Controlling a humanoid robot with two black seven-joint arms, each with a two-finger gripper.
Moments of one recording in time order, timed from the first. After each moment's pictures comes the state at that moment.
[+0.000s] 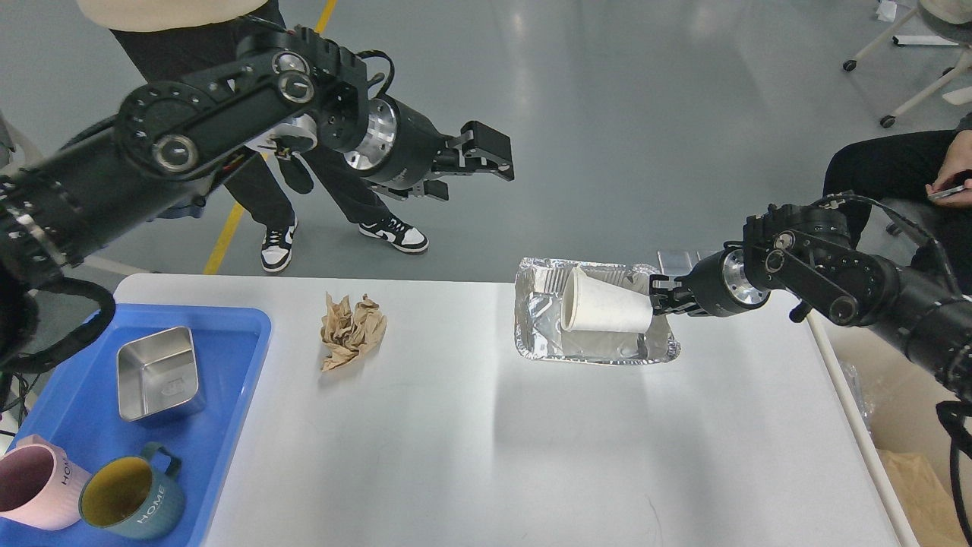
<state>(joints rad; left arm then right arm) -1.46 0.24 -0.25 -0.93 0.65 -0.69 0.45 1.06 -0.34 0.25 0.69 -1.12 0.72 -0.06</state>
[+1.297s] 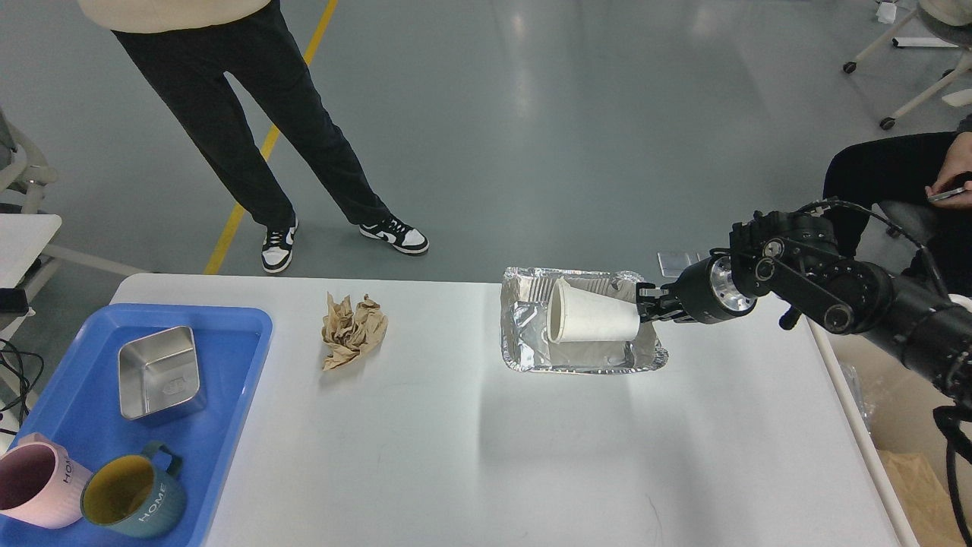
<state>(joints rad) -1.31 1.69 0.04 -1.60 0.65 -0.96 -0.17 1.04 -0.35 0.25 0.75 -1.12 0.71 -0.06</state>
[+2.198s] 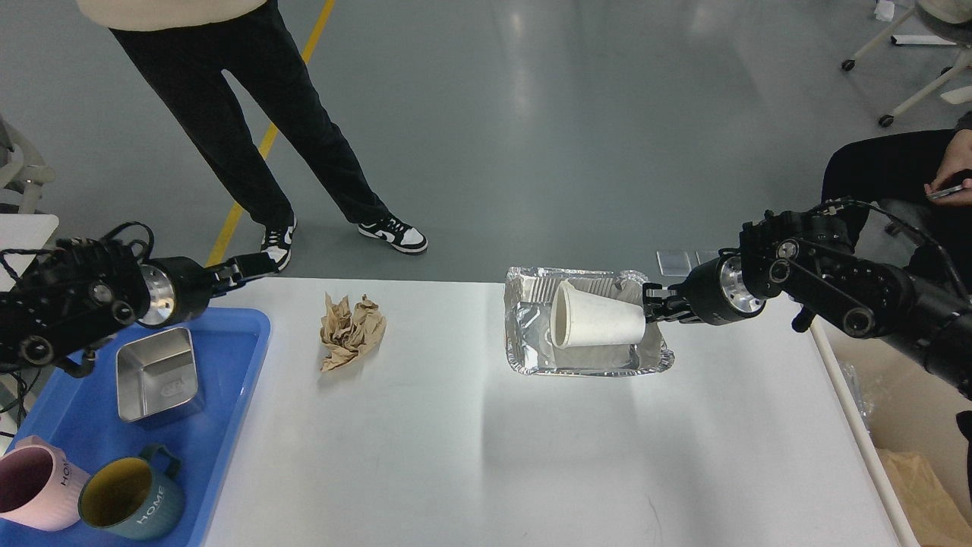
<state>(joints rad) -1.07 0.54 0.19 -0.85 0.76 -0.14 -0.03 1.03 -0.40 0.26 0.83 -1.12 0.71 -0.06</state>
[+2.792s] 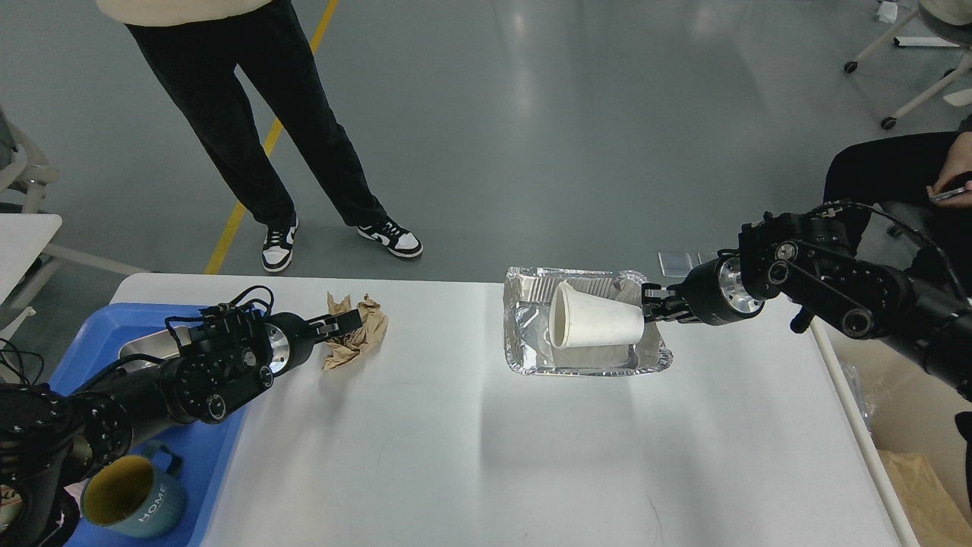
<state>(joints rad) -0.92 0.13 0.20 -0.44 0.85 -0.04 -0.04 1.03 -0.40 0.27 0.83 -1.11 0.70 -0.06</state>
